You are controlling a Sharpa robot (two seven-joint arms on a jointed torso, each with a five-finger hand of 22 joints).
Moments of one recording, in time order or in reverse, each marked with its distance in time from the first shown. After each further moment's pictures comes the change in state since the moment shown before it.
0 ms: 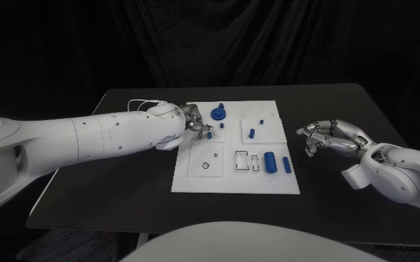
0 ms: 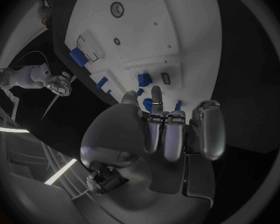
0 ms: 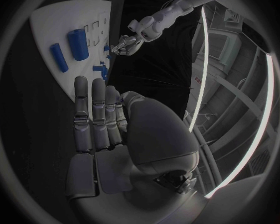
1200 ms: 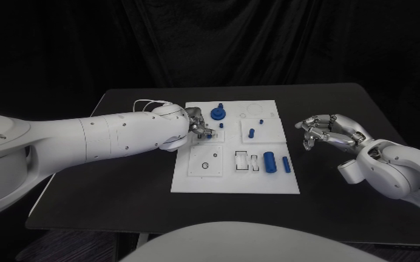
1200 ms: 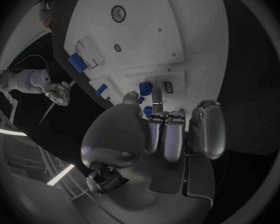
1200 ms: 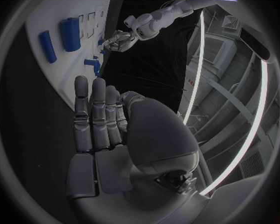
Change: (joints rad) left arm -0.006 0.044 0.000 -0.036 -0.001 0.060 -0.020; left_hand 0.010 0.010 0.008 -0.003 -0.003 -0.007 0.000 0.004 -0.002 0.000 0.000 0.000 0.000 0.000 0.000 0.000 0.000 0.000 0.000 0.000 -0.014 0.000; right arm 0.002 0.025 0.000 -0.024 -0.009 -0.031 0.076; right_hand 0.000 0.000 0.000 0.000 0.000 0.000 0.000 0.000 0.000 0.003 -0.003 0.000 -0.002 0.003 -0.004 0.000 -0.004 0.000 0.003 -0.003 0.000 -0.001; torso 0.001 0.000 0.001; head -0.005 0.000
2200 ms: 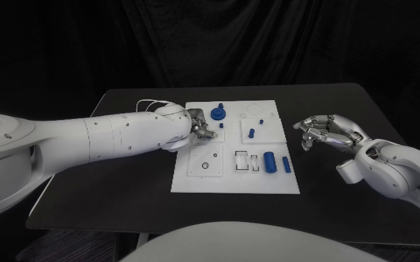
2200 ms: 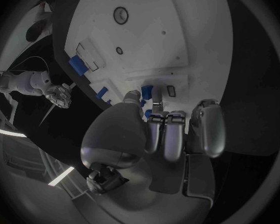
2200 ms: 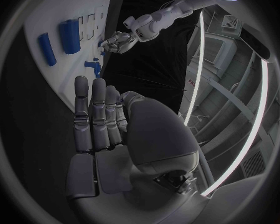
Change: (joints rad) left arm -0.002 0.016 0.000 -0.012 0.000 0.023 -0.002; left_hand 0.048 0.006 0.036 0.003 0.094 -0.004 -0.004 0.000 -0.011 0.000 0.000 0.000 0.000 0.000 0.000 0.000 0.000 0.000 -0.007 0.000 -0.010 0.000; right arm 0.000 0.011 0.000 -0.006 -0.001 0.011 -0.012; right_hand 0.000 0.000 0.010 -0.010 0.008 0.000 0.000 0.000 -0.002 0.000 0.000 0.000 -0.004 0.000 0.000 0.000 -0.006 0.000 0.000 0.000 0.000 -0.001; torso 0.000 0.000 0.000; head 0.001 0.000
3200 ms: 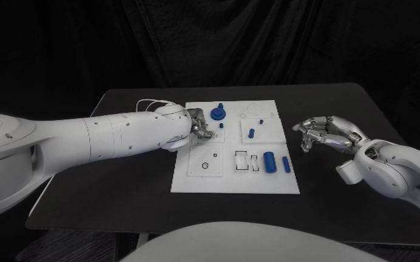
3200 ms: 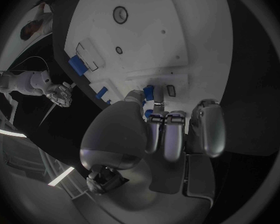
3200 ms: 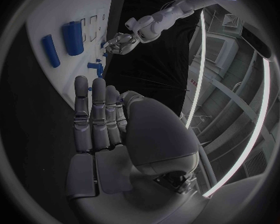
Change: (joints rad) left arm 0.000 0.002 0.001 -0.005 0.000 0.004 0.004; left_hand 0.087 -0.047 0.163 0.000 0.163 -0.007 -0.007 0.015 -0.014 0.000 -0.007 0.000 0.000 0.000 -0.007 0.000 0.000 0.000 0.000 0.000 -0.004 0.000; right arm -0.002 0.006 0.000 -0.010 0.000 0.013 -0.024; right_hand 0.018 -0.004 0.012 -0.012 0.011 -0.004 0.004 0.000 -0.001 0.000 0.000 0.000 -0.002 0.000 0.000 0.000 -0.004 0.000 0.000 0.000 0.004 0.000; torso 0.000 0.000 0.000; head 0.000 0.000
